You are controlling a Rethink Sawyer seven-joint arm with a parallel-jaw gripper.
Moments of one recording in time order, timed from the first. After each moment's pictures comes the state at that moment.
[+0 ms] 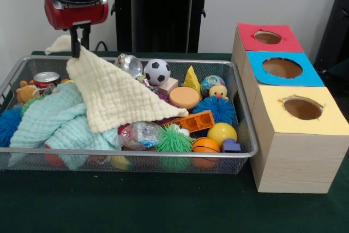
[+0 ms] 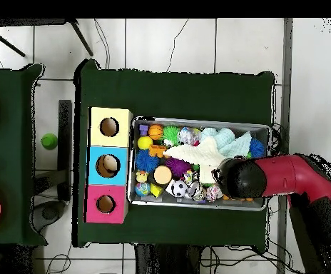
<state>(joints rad) -0.91 -0.79 0.63 1.77 -0.76 0.84 1.28</state>
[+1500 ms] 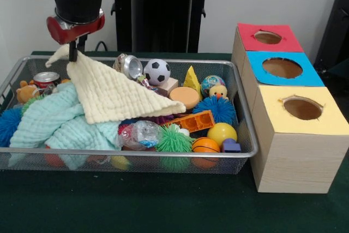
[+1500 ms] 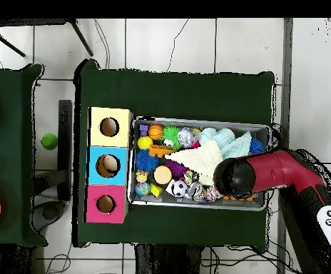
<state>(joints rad) -0.89 -0.69 0.63 1.72 -0.90 1.02 1.12</state>
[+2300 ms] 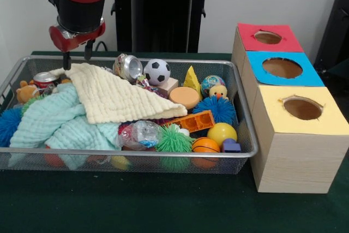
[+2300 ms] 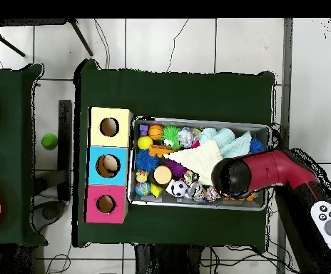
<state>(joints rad) -0.88 -0.65 0.63 1.70 -0.94 1.05 1.12</state>
